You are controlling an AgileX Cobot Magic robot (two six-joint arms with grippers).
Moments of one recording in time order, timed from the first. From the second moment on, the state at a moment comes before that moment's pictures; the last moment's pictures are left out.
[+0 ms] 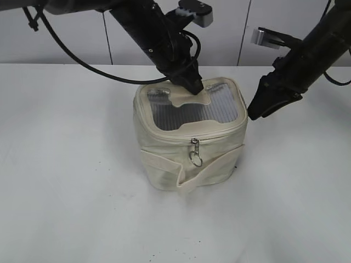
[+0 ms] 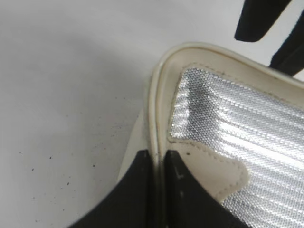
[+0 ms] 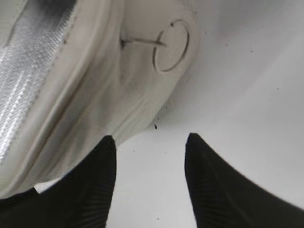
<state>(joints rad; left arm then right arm) -0.59 2.20 -1.93 -0.42 0.96 0.70 0.10 2.05 -1.51 0.57 1.13 -0.77</state>
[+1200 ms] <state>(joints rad) -0.54 2.17 -1.93 -0.46 1.06 0.83 0.11 2.05 -1.39 0.88 0.90 -1.14</state>
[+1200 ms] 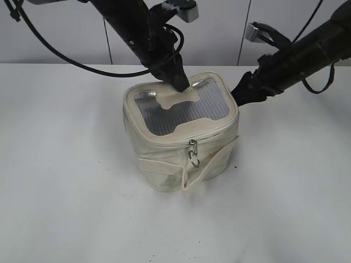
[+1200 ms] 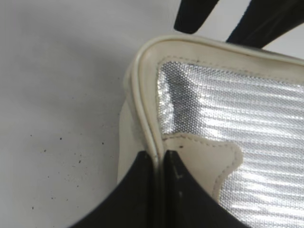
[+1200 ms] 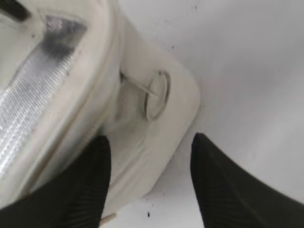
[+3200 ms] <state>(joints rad) -0.61 2.19 -1.93 -0.55 1.02 1.04 0.15 1.70 -0.93 0.85 0.59 -1.13</state>
